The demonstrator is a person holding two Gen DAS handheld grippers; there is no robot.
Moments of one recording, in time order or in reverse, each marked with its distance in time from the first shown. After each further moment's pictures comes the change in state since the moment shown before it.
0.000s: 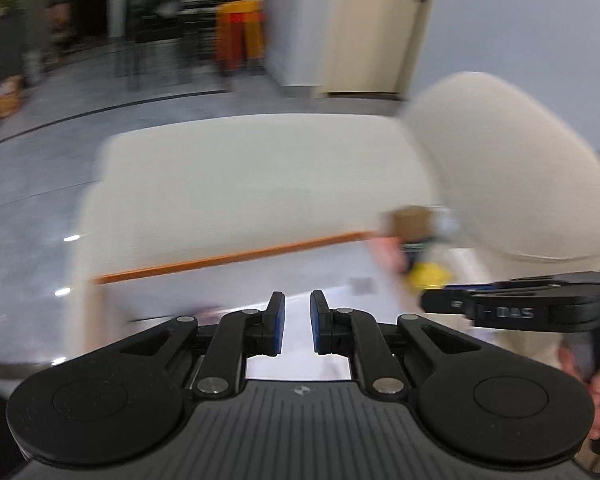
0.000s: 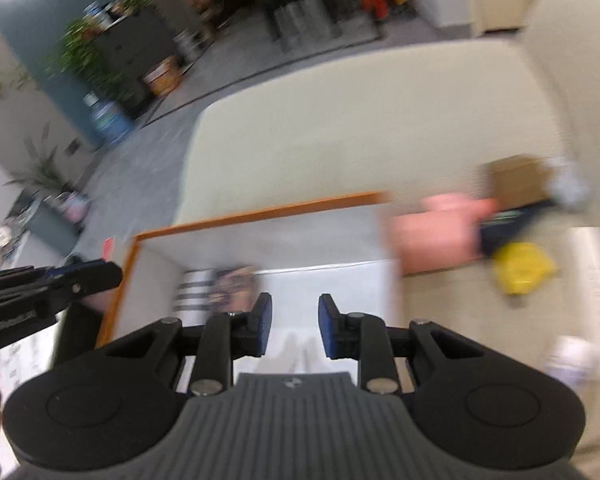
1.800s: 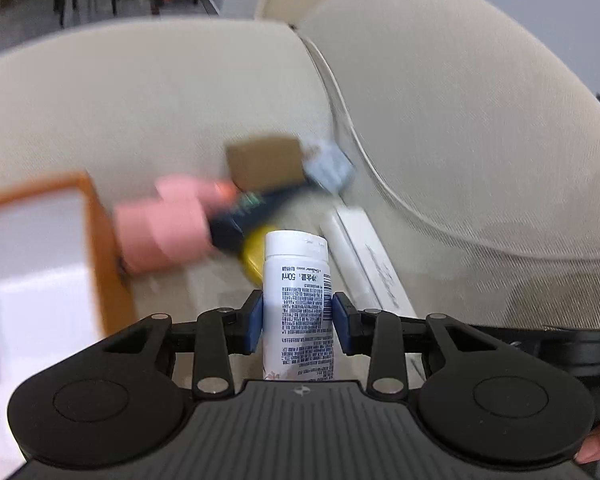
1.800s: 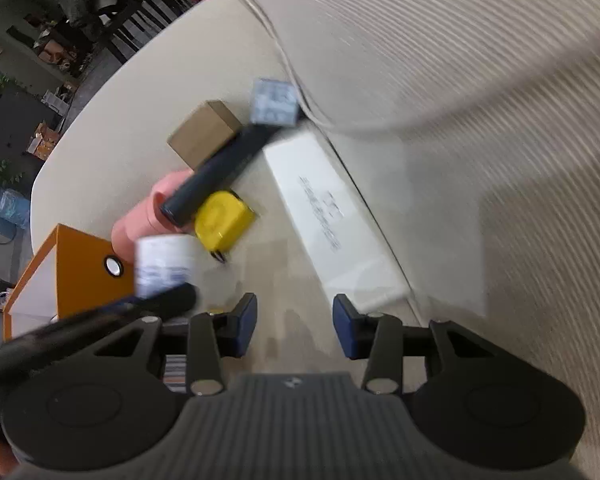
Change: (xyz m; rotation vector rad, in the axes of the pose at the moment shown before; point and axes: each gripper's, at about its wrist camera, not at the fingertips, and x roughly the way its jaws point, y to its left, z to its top) left arm 0.146 -0.129 0.007 -0.048 0.172 -0.096; right arm -0.001 -0.202 -0.027 0.373 0.092 -0.138
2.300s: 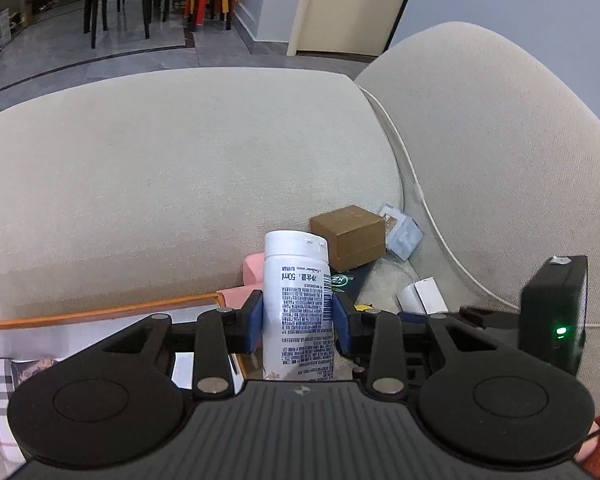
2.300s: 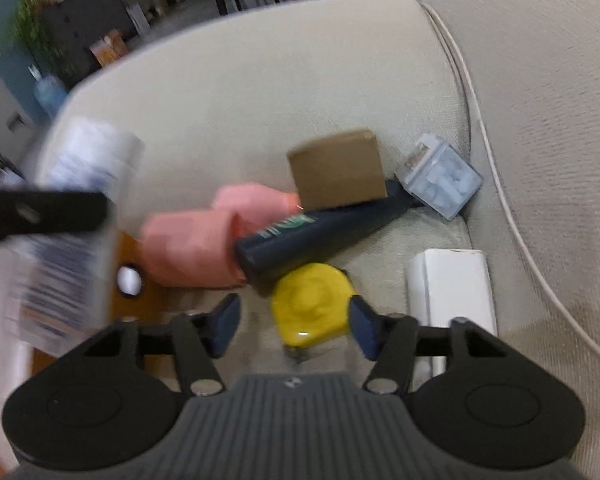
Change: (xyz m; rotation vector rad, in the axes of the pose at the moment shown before) left arm -0.009 0.052 0.052 -0.020 -0.044 0.066; right arm 0.092 0.081 0.032 -0.463 -0.022 -0.029
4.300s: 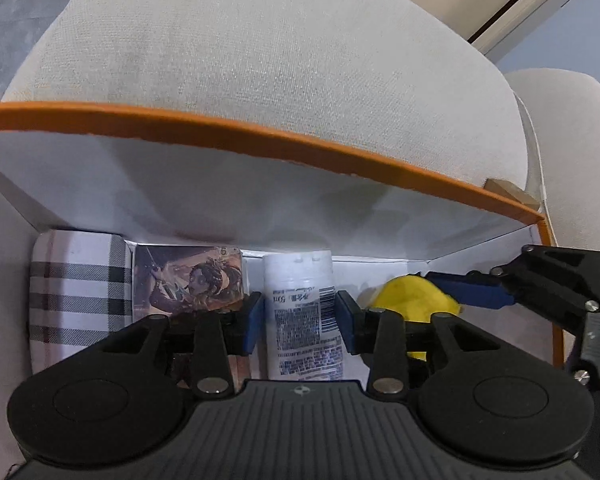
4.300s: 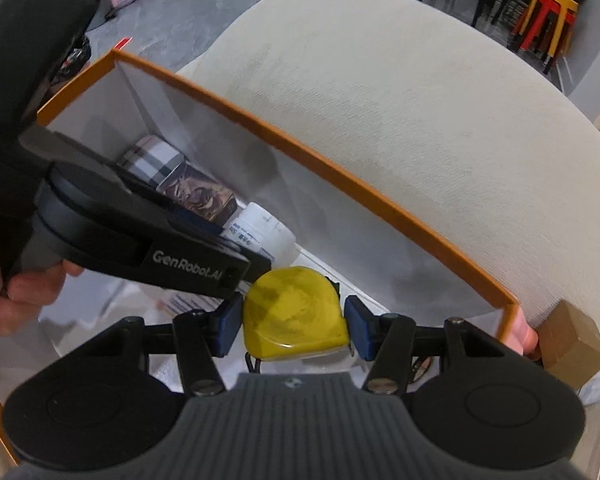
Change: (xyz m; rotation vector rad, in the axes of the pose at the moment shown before) left arm 0.027 0.193 -0.072 -0.310 0.134 -0.067; right arm 0.014 0.231 0.024 -0.625 0.168 0.094
